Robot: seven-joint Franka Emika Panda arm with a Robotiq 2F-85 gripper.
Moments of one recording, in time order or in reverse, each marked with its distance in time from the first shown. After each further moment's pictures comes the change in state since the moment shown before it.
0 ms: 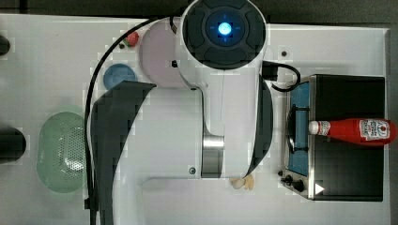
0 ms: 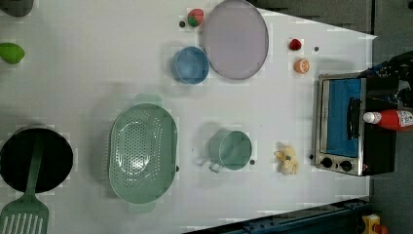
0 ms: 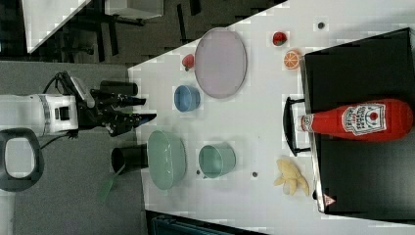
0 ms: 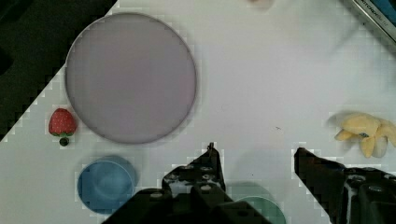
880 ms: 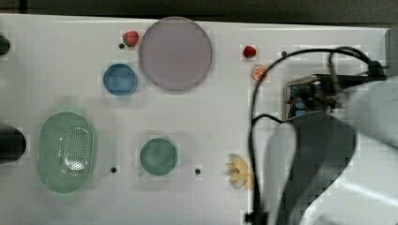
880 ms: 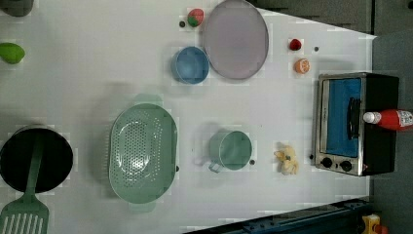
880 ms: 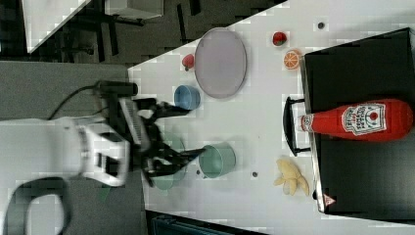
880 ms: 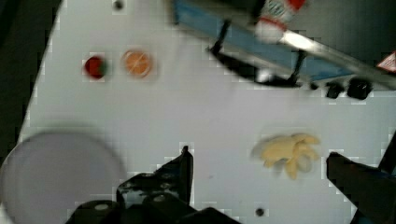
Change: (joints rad) arm -0.161 -0.057 -0.244 -0.050 -0.010 -0.049 -0.007
